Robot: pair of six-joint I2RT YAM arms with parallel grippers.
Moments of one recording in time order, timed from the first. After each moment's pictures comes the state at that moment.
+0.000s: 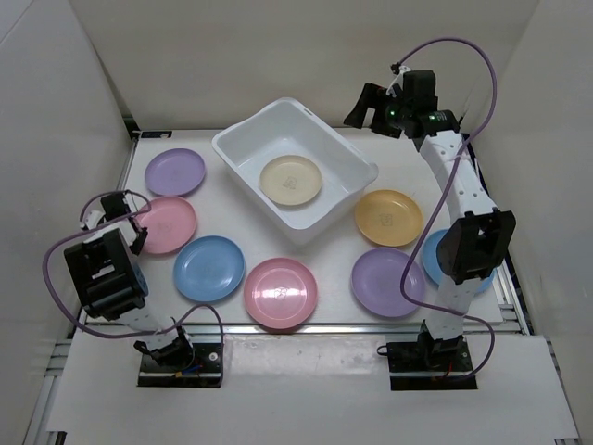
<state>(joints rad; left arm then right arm) 0.45 1.64 0.86 -0.25 -0.28 -0.80 0.22 1.89 1.97 -0.59 -0.33 0.39</state>
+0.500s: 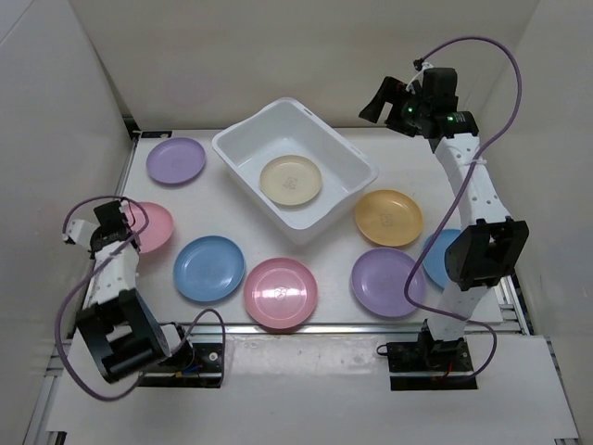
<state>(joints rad) 0.45 1.27 0.75 -0.40 -0.46 -0.84 0.15 1.81 1.93 -0.58 -0.33 0.43</state>
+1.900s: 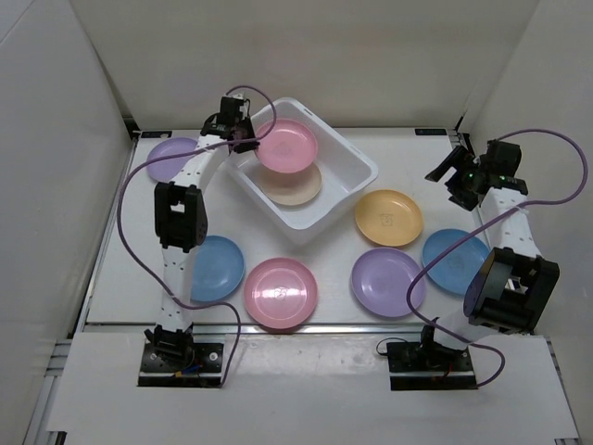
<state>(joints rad) -0.23 2.34 2.19 -0.52 0.04 -0.41 -0.27 1.50 1.23 -0.51 -0.31 0.46</state>
